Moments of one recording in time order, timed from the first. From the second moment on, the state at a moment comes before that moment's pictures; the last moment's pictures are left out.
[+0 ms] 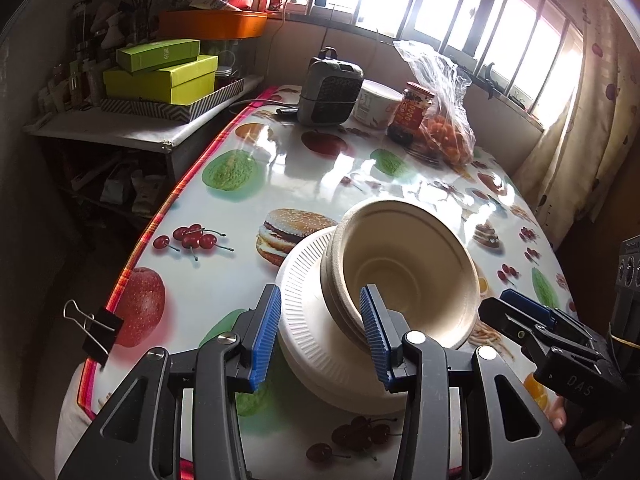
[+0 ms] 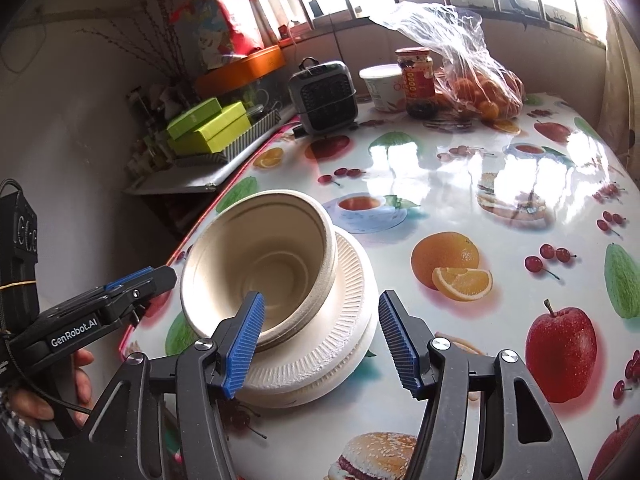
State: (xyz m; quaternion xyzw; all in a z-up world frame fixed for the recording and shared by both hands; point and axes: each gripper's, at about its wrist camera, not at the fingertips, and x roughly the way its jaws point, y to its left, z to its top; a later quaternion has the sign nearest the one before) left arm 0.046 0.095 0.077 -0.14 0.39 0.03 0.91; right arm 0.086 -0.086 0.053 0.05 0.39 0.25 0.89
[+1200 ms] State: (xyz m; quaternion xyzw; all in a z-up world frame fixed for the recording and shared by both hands) left arm -0.012 0.086 0.016 -0.05 0.39 0.09 0.91; right arm 0.033 -0.101 -0.005 -0.04 0.38 0.19 0.91
